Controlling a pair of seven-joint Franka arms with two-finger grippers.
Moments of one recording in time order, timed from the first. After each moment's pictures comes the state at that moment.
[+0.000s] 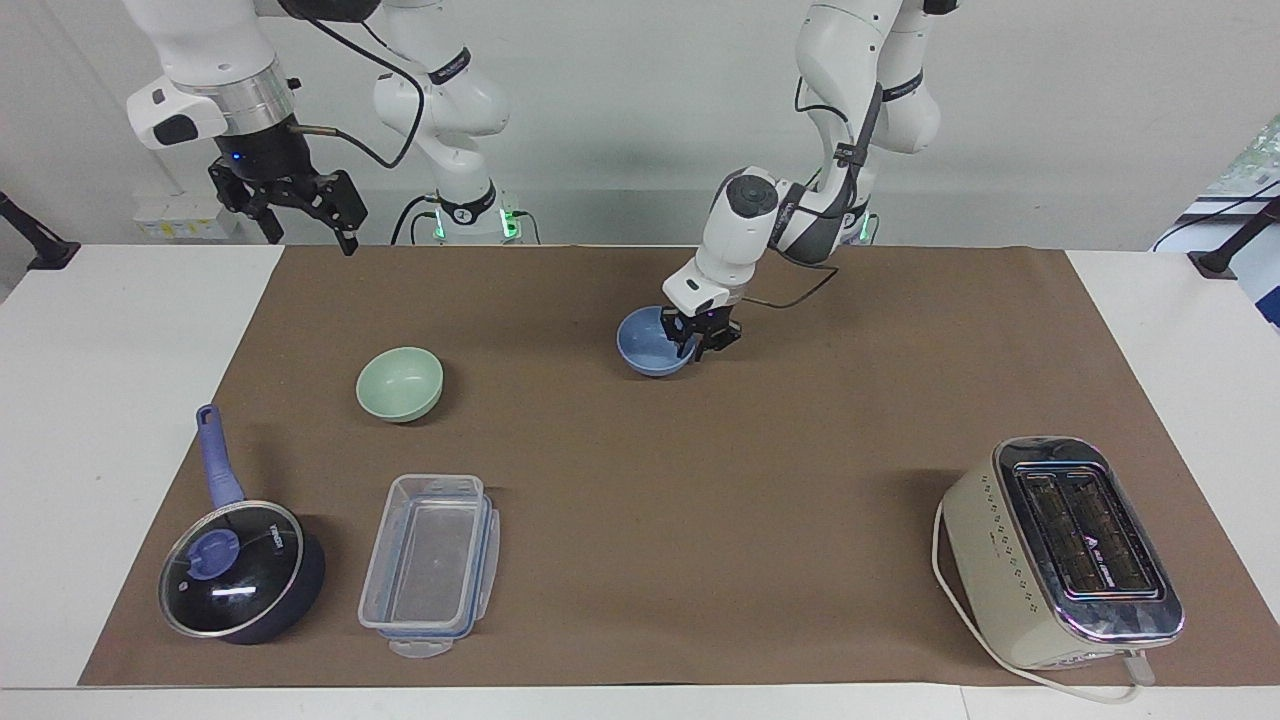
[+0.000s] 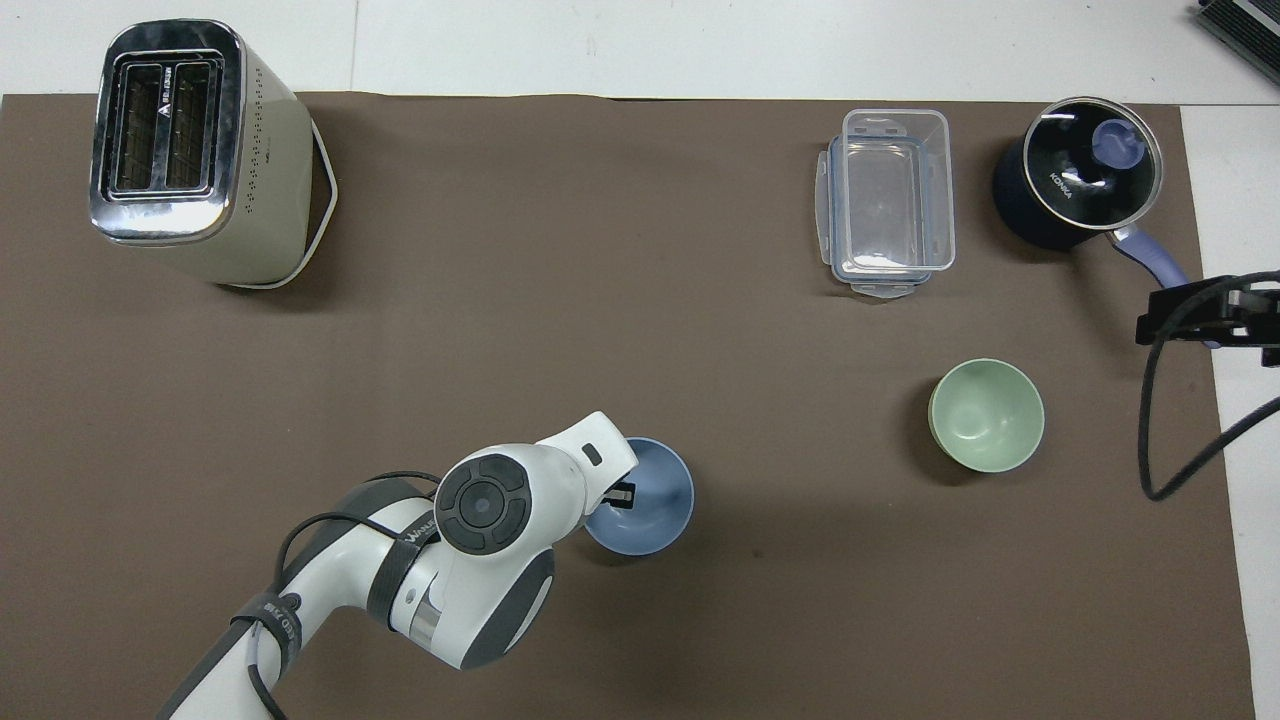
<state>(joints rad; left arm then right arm) -0.66 0.12 -0.05 -2.27 -0.21 2.52 -0.36 -0.12 -0.06 0.09 -1.56 -0.02 1.54 0.18</state>
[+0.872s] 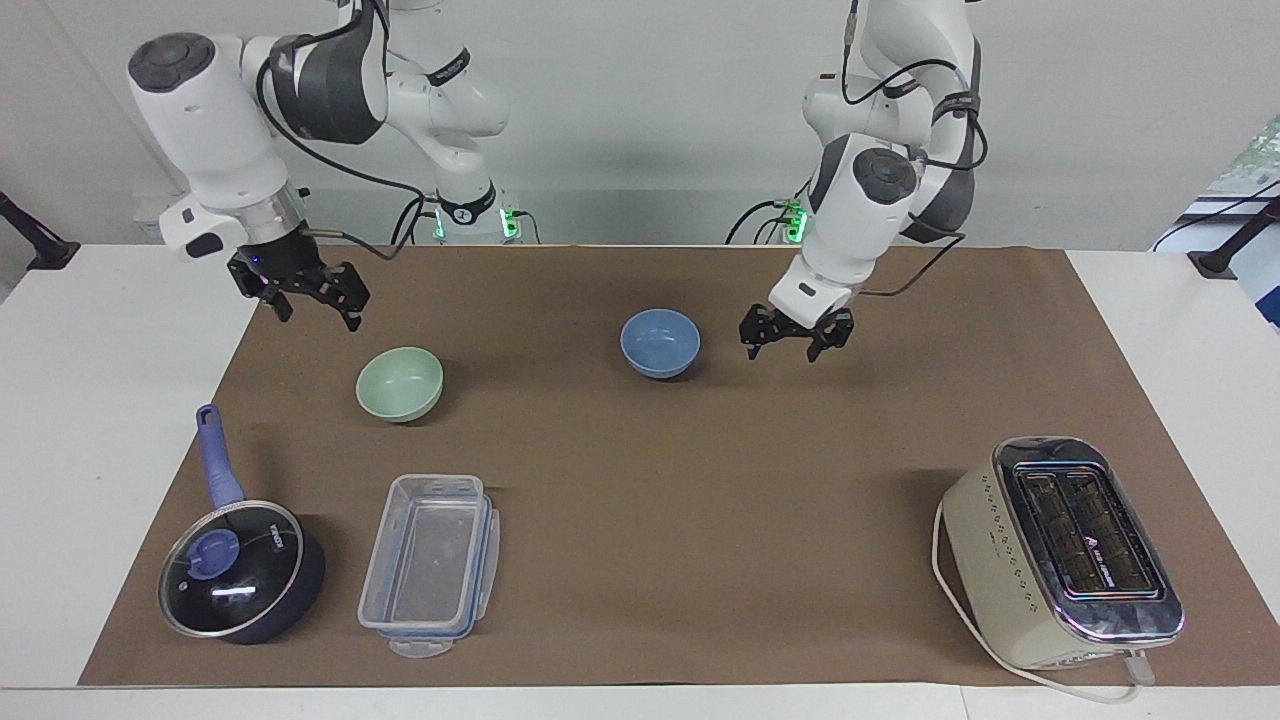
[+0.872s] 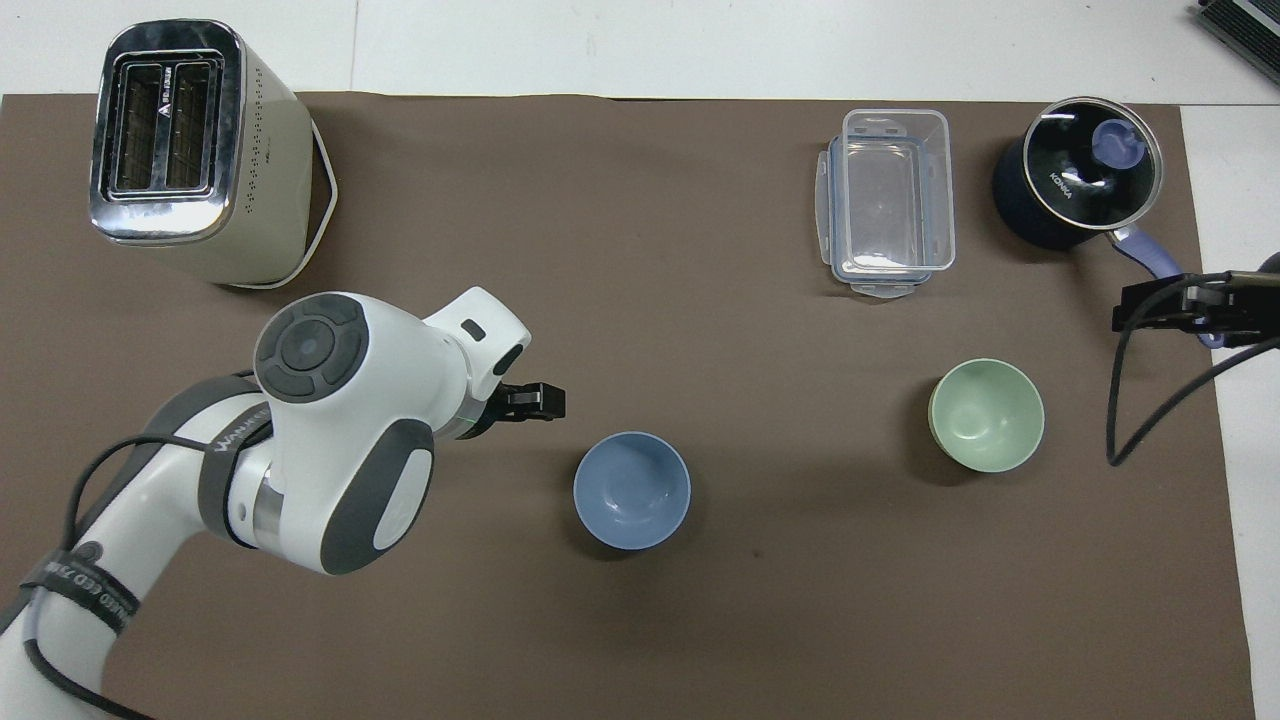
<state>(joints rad) -0.36 0.05 -0.02 -1.98 -0.13 2.05 -0.27 -0.18 -0.02 0.09 -1.90 -0.02 1.91 0.06</state>
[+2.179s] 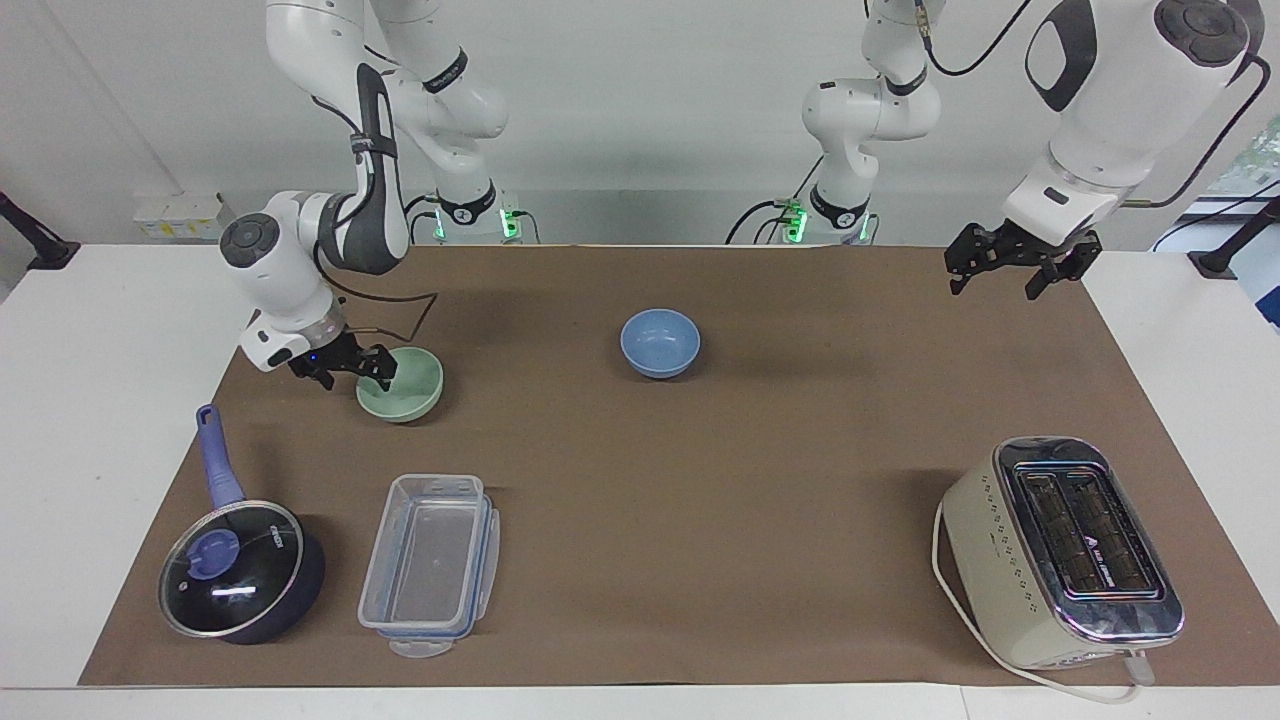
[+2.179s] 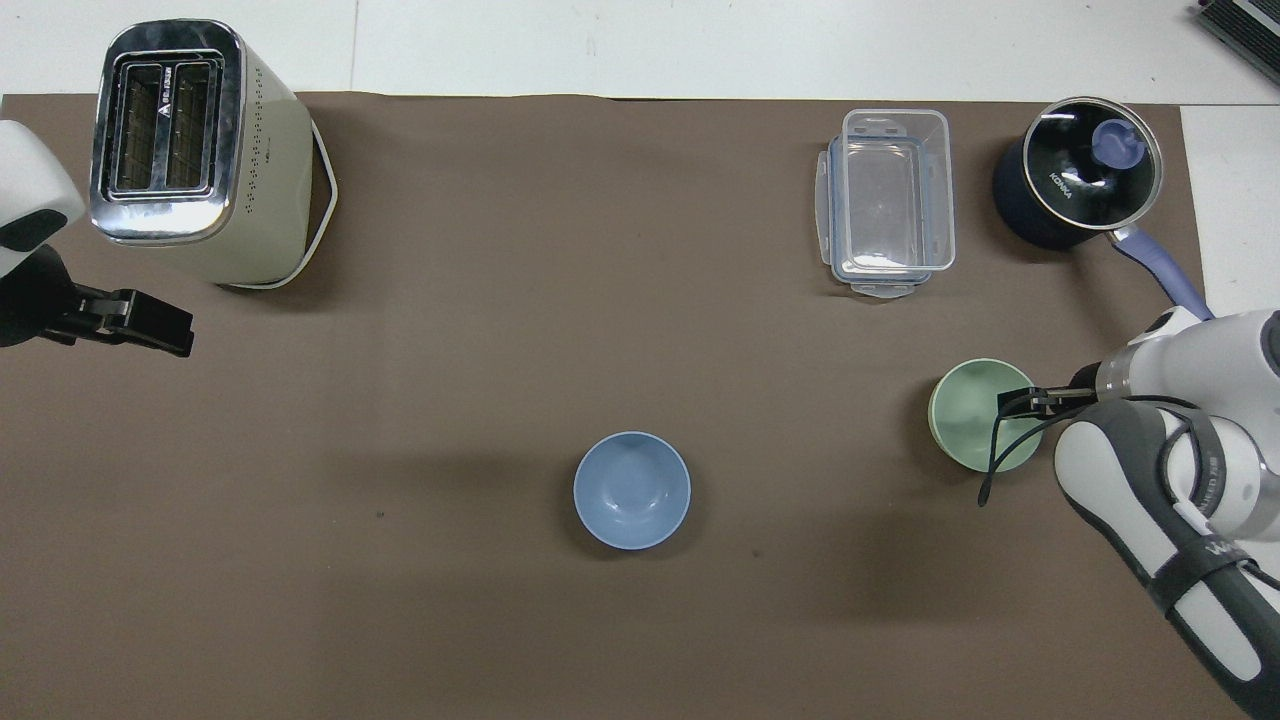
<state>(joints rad) -0.08 0.03 -0.01 -1.57 0.02 1.54 0.07 -0.26 0.10 0.09 -2.25 -0.02 2.30 -0.13</state>
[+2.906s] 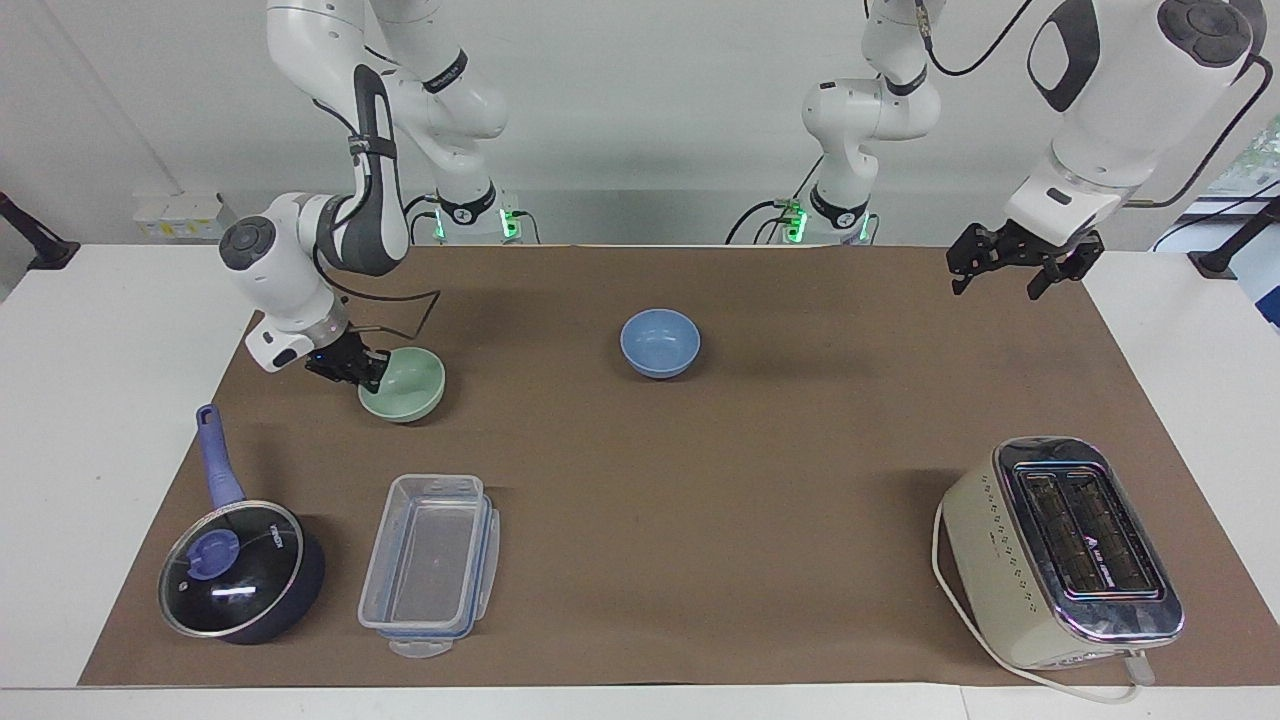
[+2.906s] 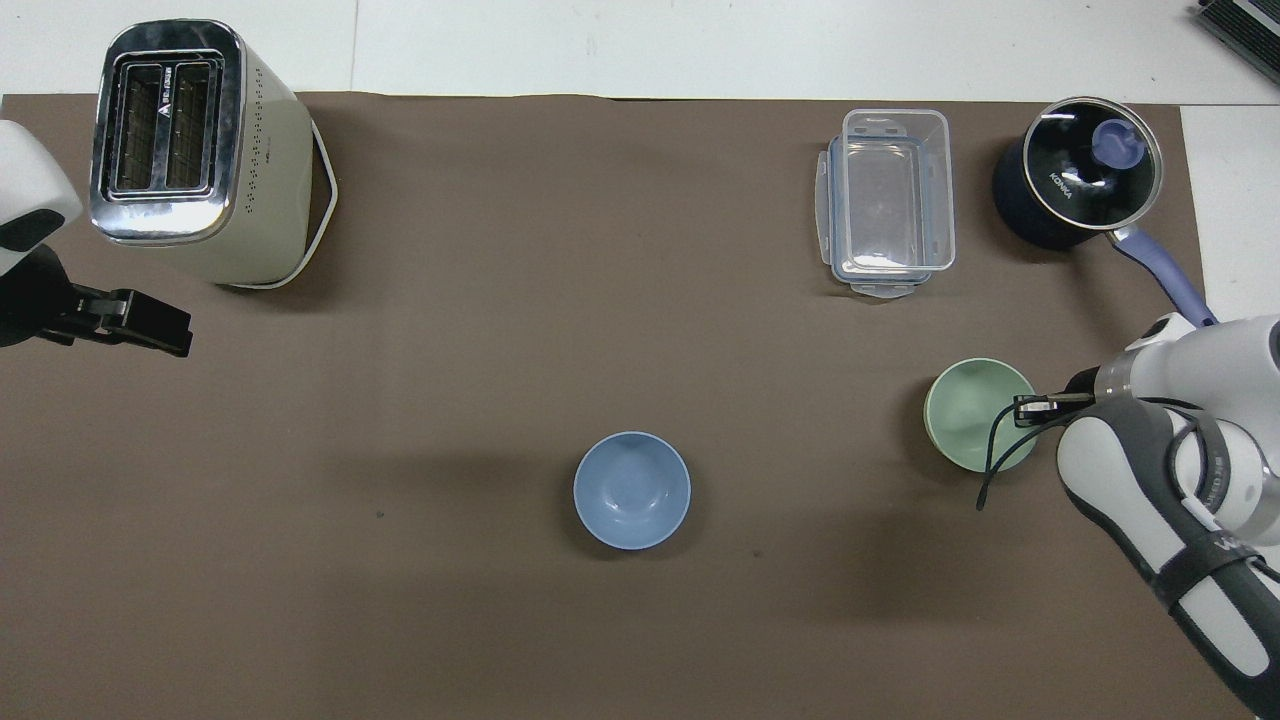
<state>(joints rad) -0.08 0.03 -0.01 -1.57 0.02 1.54 0.07 -0.26 0.09 0.09 -2.24 0.06 2.27 -0.17</state>
